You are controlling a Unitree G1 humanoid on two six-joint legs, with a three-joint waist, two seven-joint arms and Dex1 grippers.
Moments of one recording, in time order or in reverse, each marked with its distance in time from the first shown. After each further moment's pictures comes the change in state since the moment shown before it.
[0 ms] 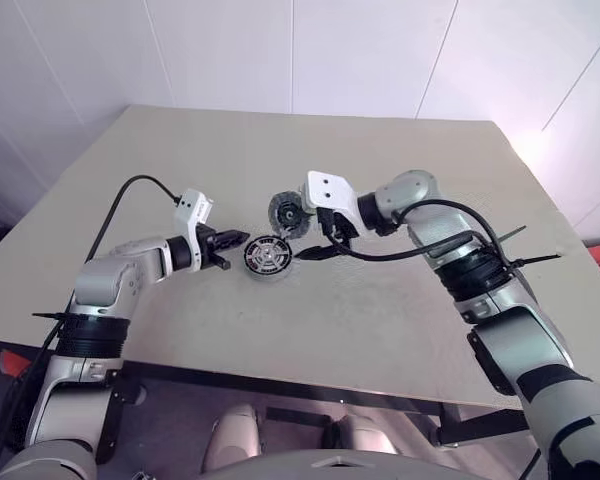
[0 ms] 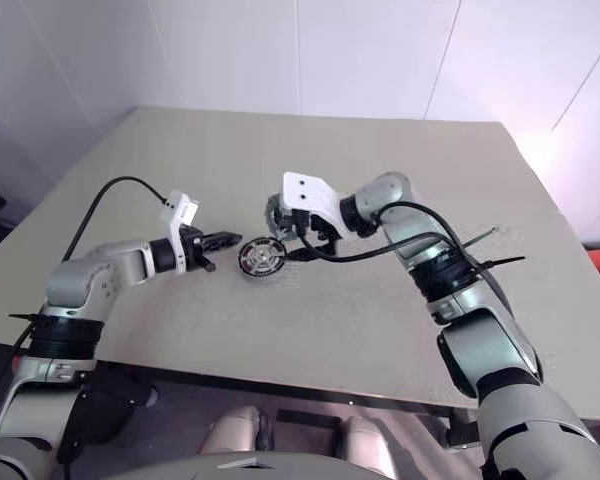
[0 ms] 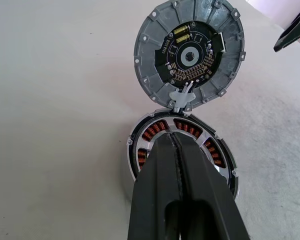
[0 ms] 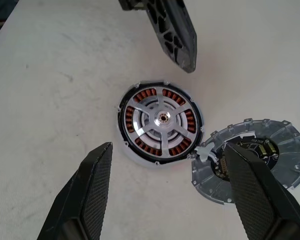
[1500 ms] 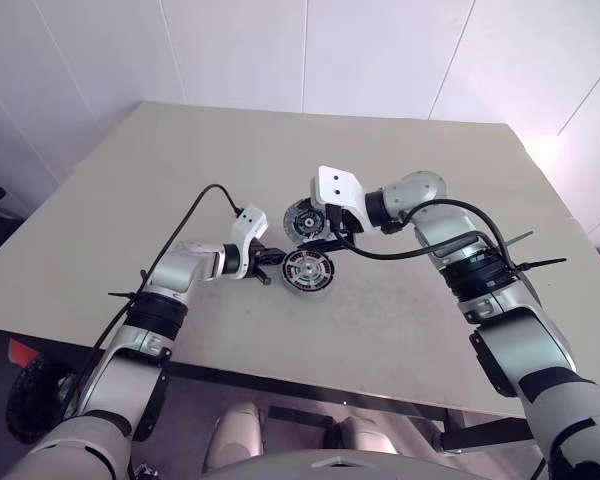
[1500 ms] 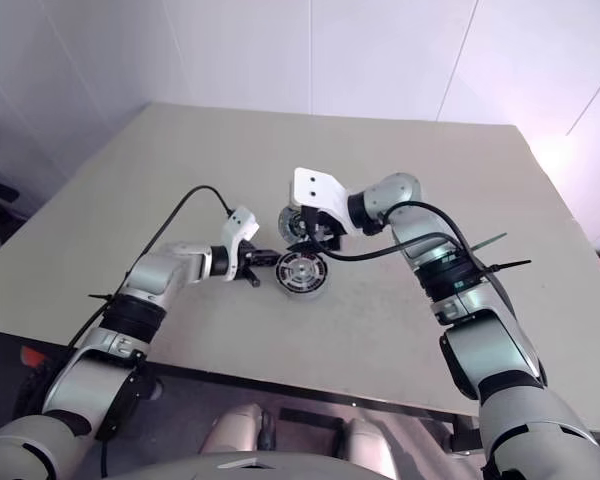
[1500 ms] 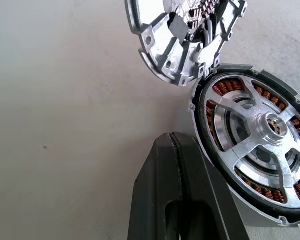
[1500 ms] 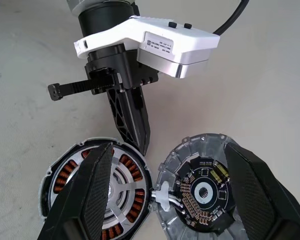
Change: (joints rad) left arm -0.147 -0.194 -0.232 0.289 0.272 -0.165 -0.114; right arm 0.022 -0.008 -0.039 0.004 0.003 -0.049 -0.062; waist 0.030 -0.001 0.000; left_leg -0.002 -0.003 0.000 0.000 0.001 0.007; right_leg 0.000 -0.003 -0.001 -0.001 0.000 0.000
